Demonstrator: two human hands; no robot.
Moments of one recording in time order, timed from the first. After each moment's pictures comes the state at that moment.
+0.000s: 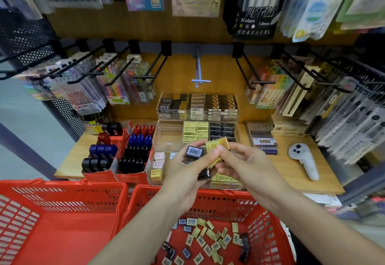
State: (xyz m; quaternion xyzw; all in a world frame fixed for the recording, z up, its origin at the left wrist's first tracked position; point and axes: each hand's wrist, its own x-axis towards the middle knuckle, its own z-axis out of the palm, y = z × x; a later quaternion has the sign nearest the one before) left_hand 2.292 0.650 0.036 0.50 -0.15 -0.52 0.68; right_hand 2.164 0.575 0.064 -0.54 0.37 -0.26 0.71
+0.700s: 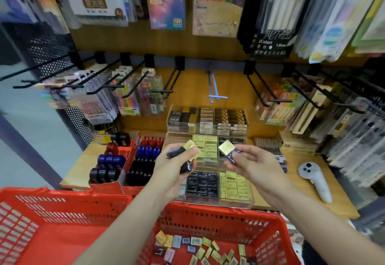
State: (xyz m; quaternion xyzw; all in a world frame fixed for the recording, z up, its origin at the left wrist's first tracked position) left_hand 2.362 0.638 0.023 0.50 -0.09 -0.46 0.73; right_hand 2.190 0.545 0.060 -0.51 0.43 -0.29 0.68
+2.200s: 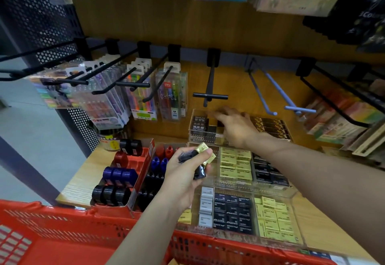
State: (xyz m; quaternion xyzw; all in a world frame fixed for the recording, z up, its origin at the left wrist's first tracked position) left_hand 2.438 0.601 -0.014 0.48 -0.04 -0.46 0.75; right_hand 2.387 0.403 0.008 -0.95 0.30 -0.05 0.04
